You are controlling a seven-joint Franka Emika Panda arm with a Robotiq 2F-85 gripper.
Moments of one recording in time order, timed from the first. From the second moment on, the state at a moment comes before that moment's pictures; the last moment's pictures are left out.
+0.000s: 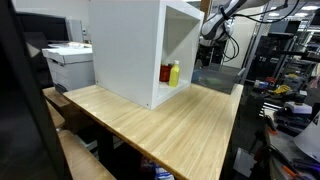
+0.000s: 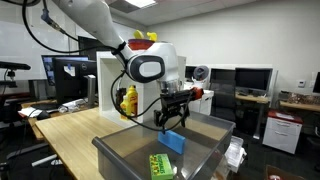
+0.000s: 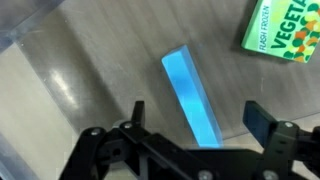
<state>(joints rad) -0.46 0.45 -0.08 -1.90 0.05 2.55 -1.57</state>
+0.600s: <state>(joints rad) -0.47 0.49 -0.08 -1.88 0.05 2.53 -1.57</state>
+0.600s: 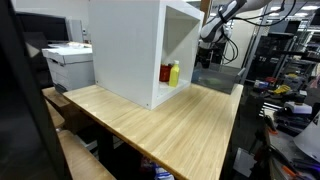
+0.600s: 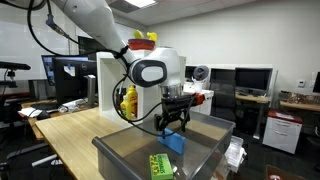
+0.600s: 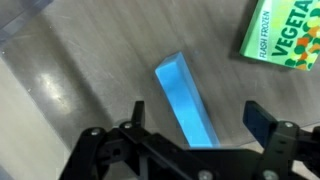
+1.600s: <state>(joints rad) -0.47 0.53 -0.09 -1.87 0.05 2.49 -1.57</state>
